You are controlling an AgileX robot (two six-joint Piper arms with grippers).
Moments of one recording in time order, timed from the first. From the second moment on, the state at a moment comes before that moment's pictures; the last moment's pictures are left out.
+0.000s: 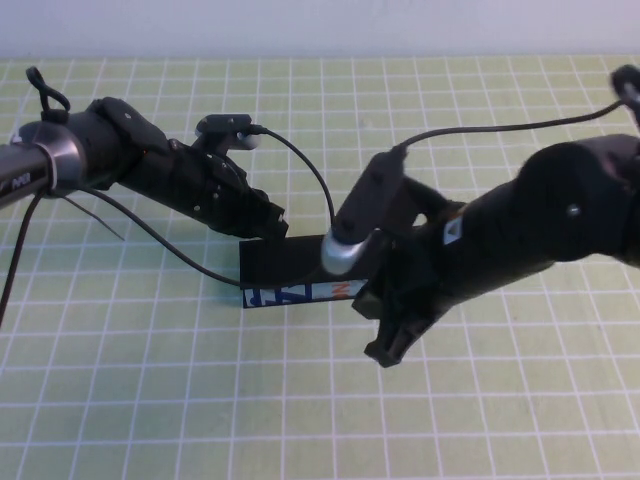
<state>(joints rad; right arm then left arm) 0.68 1.58 -1.18 0.33 0.68 -0.62 -0.25 2.18 -1.60 -0.87 0.84 0.88</state>
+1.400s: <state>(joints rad) 0.70 1.97 -1.25 0.06 0.14 -1.00 -0.25 2.18 -1.60 -0.87 0.84 0.84</state>
